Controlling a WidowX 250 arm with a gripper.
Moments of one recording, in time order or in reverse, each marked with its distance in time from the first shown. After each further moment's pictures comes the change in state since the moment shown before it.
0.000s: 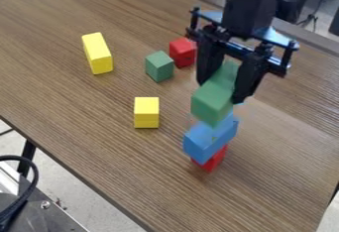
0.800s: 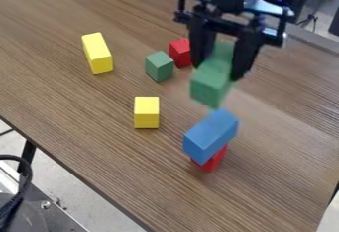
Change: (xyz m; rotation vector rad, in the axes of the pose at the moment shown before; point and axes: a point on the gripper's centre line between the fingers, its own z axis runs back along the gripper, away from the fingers) arm 0.002 0.013 0.020 -0.084 -0.041 0.142
